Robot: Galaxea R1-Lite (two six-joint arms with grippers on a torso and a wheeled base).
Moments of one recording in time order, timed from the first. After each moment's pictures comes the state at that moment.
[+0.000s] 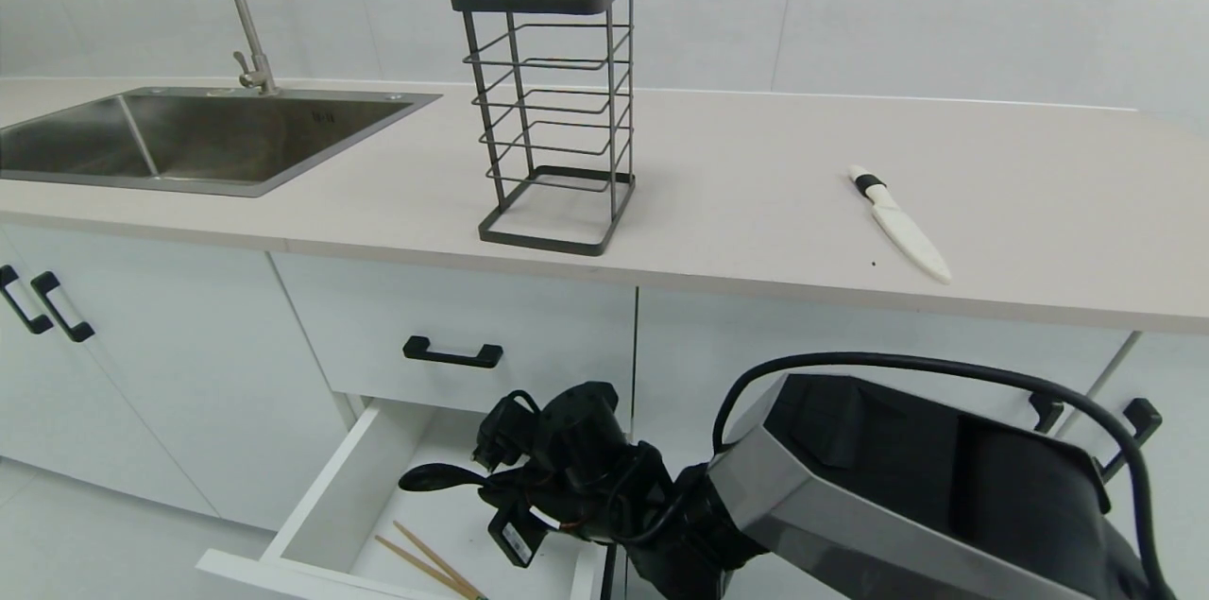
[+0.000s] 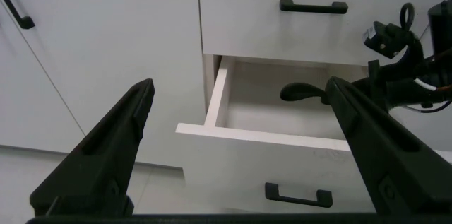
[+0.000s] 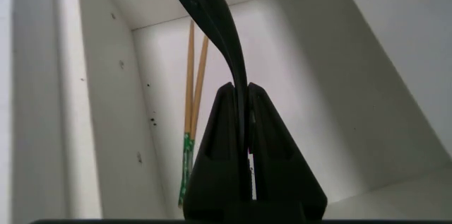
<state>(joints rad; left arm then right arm) 0.00 0.00 0.00 0.00 -0.04 0.01 0.95 2.58 -1.31 -0.71 0.18 -0.08</state>
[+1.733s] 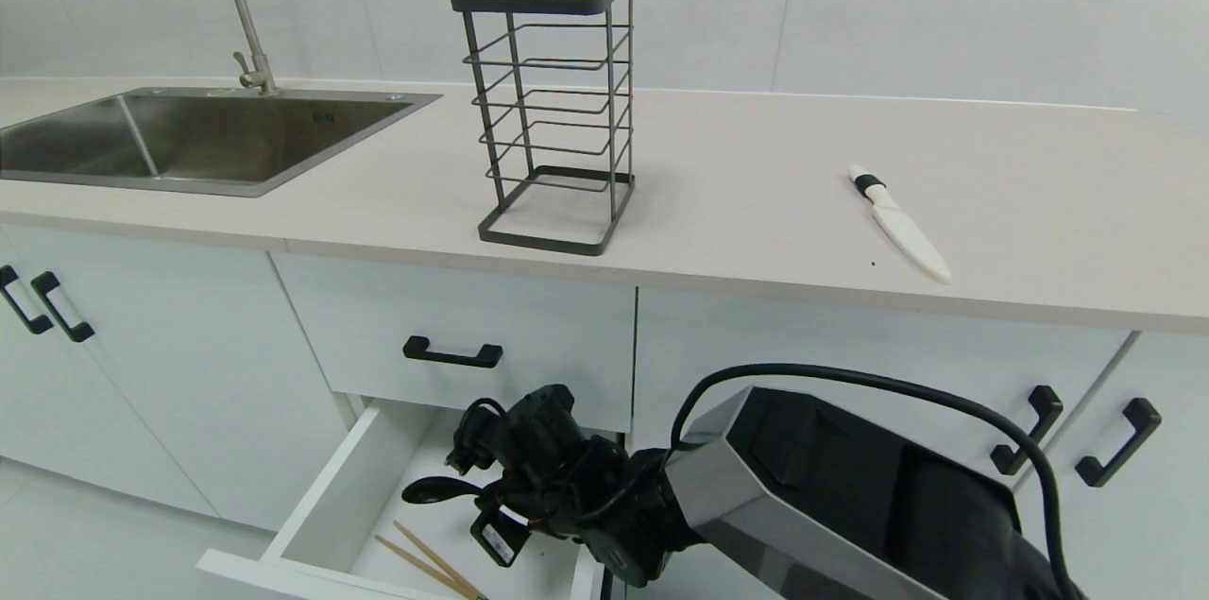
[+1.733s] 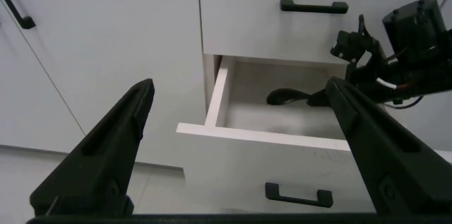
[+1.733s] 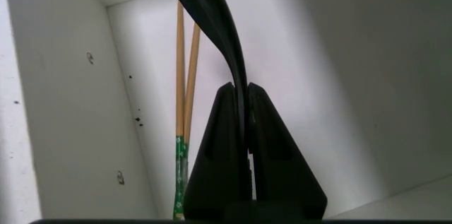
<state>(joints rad) 0.00 0.00 0.00 0.00 -0.04 0.01 0.96 2.70 -1.61 -0.39 0.10 -0.10</state>
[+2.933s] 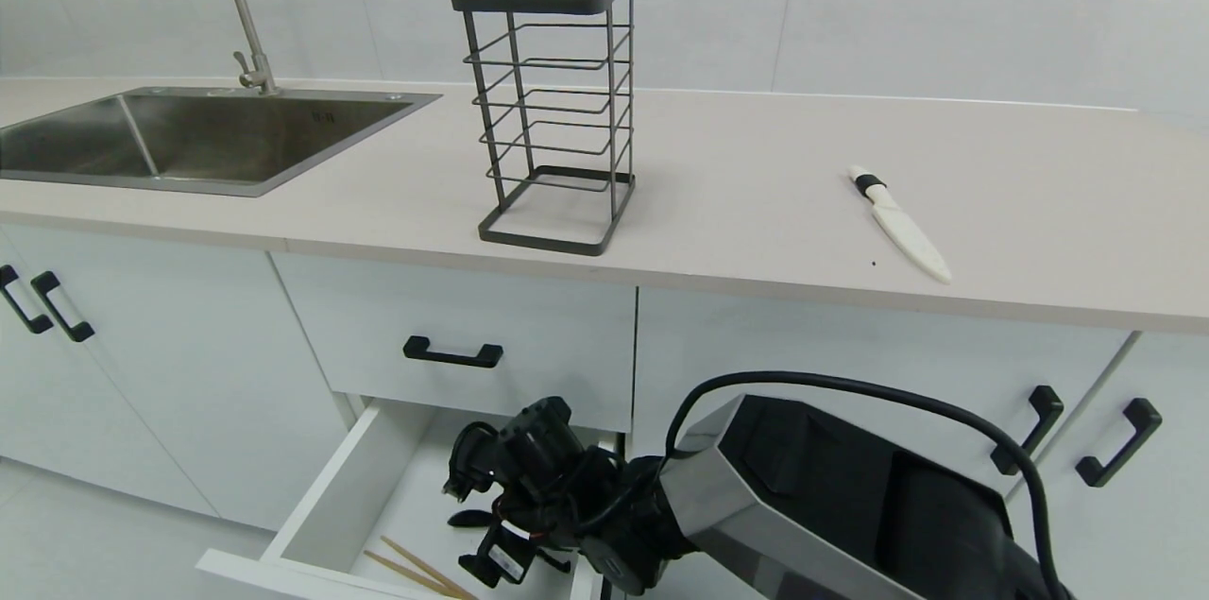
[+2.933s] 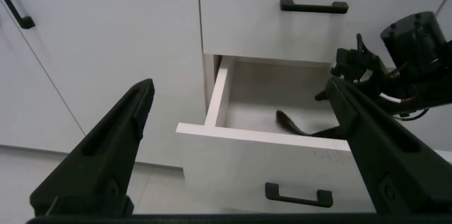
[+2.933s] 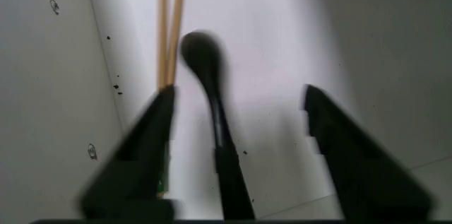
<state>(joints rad) 0.00 0.00 0.00 0.00 -0.04 0.01 0.98 2.70 -1.59 -0.34 0.09 -0.19</state>
